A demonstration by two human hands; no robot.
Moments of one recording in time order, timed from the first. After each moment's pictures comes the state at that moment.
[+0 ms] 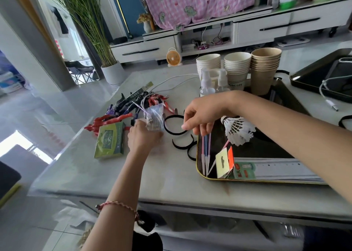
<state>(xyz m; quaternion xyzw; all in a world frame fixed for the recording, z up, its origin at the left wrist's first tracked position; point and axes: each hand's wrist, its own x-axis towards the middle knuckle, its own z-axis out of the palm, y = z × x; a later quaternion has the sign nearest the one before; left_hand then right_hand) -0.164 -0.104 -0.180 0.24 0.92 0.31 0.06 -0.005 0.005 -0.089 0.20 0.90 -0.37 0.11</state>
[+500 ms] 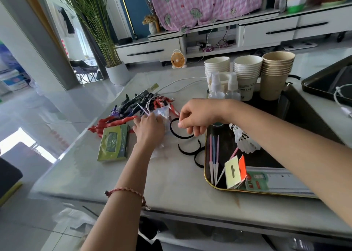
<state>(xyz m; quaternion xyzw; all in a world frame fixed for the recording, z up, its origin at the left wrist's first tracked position) -0.176 -0.080 -0.171 0.31 0.93 0.21 -0.01 -0.034 0.000 -0.098 0.20 0.90 -0.39 0.04</state>
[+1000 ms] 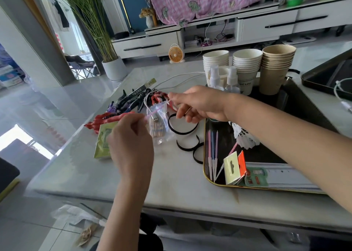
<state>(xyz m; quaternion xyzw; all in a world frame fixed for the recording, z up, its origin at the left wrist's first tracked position) -0.107 -0.151 -0.136 0.27 0.81 0.49 -0.17 -0.031 -0.003 -0.094 0.23 0.78 -0.58 -0.06</state>
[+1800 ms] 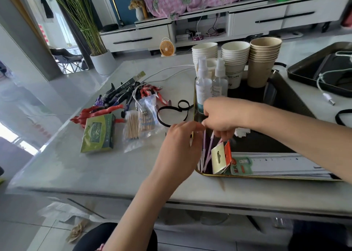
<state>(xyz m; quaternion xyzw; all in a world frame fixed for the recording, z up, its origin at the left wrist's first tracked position) -0.043 -0.123 -0.158 0.55 0.75 0.37 0.05 0.022 -0.010 -0.104 0.35 0.90 -0.25 0.08</state>
